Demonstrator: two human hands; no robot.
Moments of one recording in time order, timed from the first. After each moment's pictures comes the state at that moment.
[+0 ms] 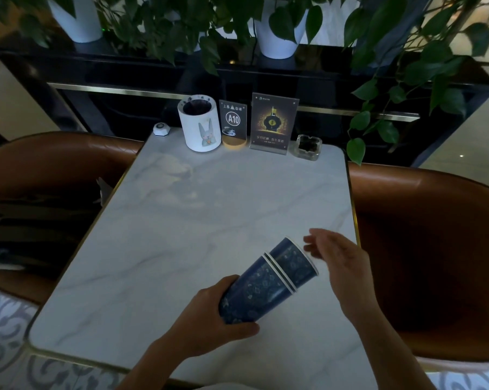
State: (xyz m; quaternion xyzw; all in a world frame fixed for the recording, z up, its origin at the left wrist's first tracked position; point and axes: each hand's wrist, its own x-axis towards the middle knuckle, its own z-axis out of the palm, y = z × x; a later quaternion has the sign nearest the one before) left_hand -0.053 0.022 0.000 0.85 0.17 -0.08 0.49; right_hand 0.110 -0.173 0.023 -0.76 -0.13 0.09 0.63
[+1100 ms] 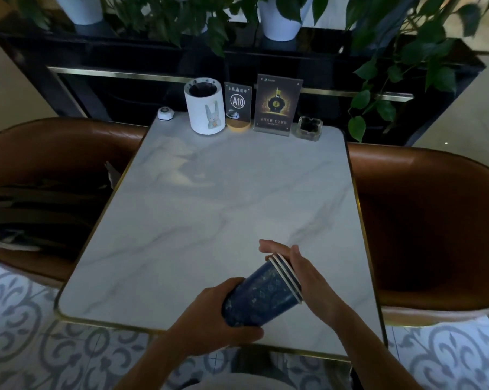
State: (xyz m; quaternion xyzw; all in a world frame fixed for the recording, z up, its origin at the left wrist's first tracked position) left_hand -0.133 0.031 0.001 0.83 0.12 -0.15 0.53; right_hand -0.006 -0.140 0.017 -0.72 -0.21 0.38 0.55
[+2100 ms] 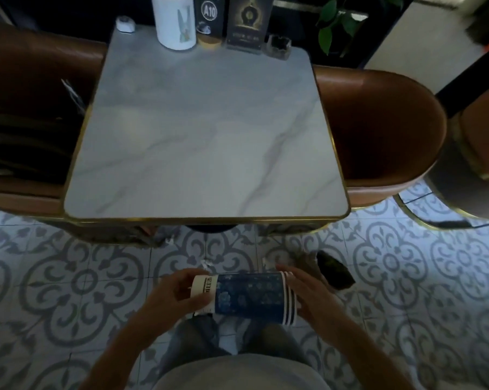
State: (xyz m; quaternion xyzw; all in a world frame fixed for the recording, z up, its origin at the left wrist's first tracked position) left_hand -0.386 0.057 -0.050 0.71 0.23 -0.23 0.62; right_hand -0.306 -0.212 -0.012 -0.72 0.09 0.39 0.56
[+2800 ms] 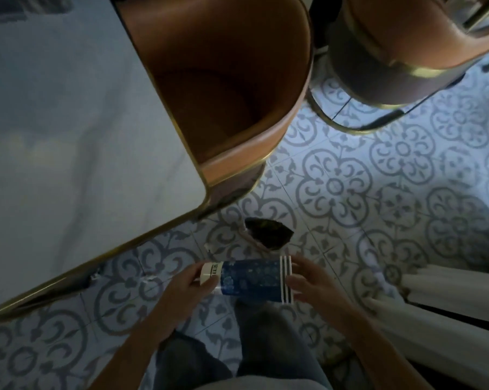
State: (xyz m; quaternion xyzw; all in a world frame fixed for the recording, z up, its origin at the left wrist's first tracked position) left_hand -0.204 -0.258 -0.115 0.77 0.11 -0.36 0.51; right_hand -0.236 -0.537 -0.090 -0.67 0.23 0.32 0.63
